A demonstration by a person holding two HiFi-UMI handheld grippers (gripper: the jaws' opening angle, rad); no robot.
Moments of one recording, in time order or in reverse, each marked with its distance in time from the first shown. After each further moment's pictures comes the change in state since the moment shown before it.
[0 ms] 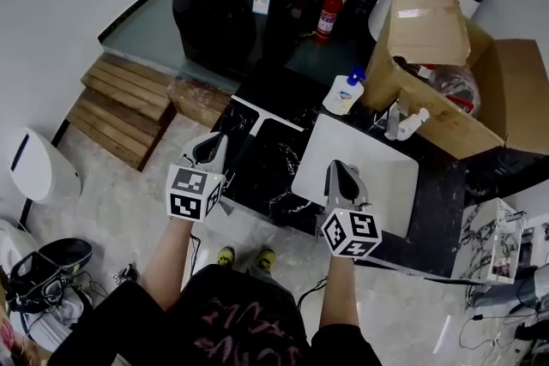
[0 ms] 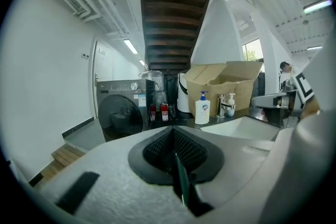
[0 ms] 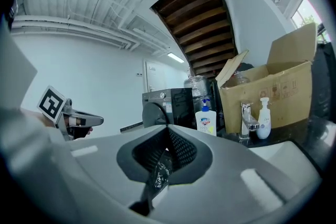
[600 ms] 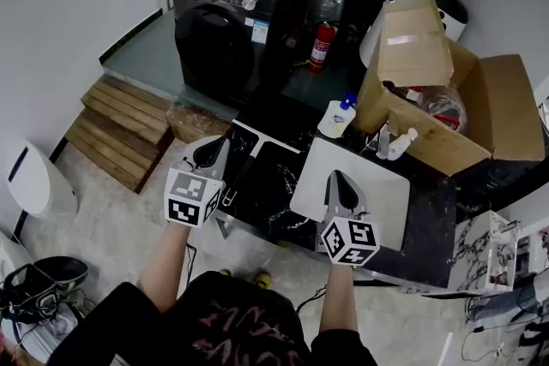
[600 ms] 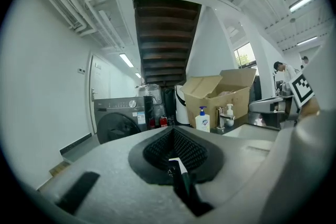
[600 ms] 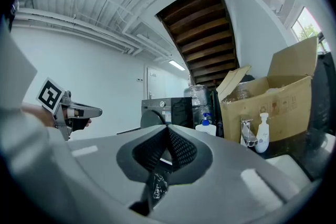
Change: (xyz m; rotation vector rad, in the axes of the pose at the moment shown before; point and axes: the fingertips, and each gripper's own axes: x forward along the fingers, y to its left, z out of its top) left arm -0.022 0.006 0.061 0.074 -0.131 -0.020; right arm -0.008 0.009 0.036 -0.045 -0.080 -0.017
